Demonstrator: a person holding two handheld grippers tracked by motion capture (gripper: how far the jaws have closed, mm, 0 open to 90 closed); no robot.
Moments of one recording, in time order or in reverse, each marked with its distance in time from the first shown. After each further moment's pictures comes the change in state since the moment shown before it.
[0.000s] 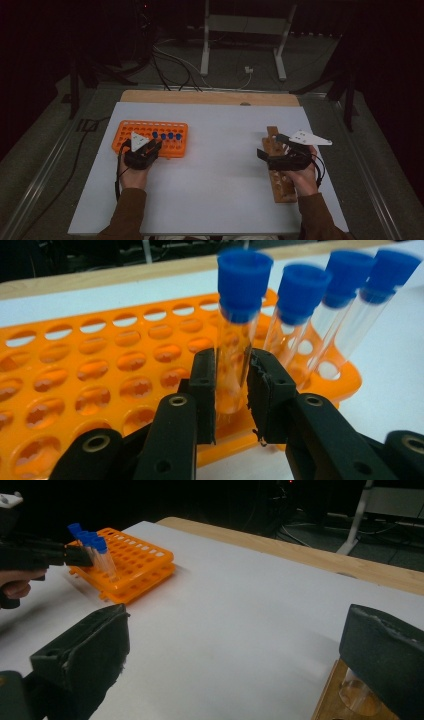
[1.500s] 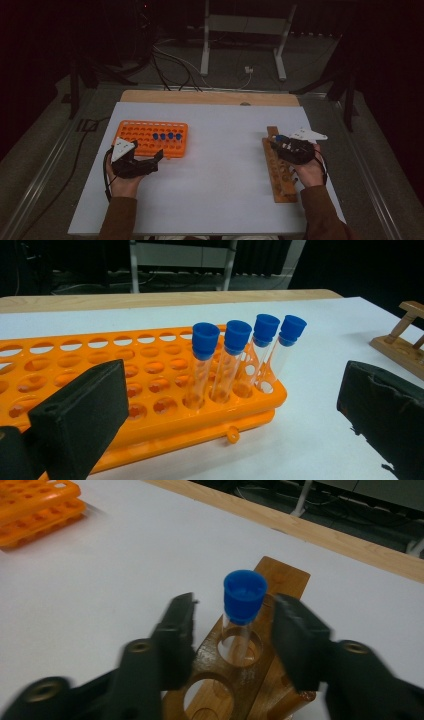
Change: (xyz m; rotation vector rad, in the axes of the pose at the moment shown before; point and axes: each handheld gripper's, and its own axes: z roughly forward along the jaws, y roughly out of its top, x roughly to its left) left arm -0.004 0.005 -0.052 -0.105 -0.080 -0.096; right arm -0.050 -0.022 0.019 0.155 -0.183 -0.094
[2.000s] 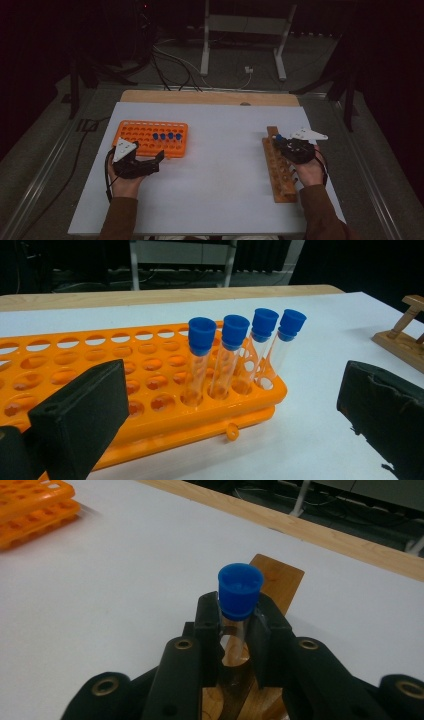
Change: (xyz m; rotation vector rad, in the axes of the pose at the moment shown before) left arm -0.003 -0.002 0.002 0.010 0.004 0.011; right arm -0.003 -0.002 0.002 -0.008 -0.010 0.005
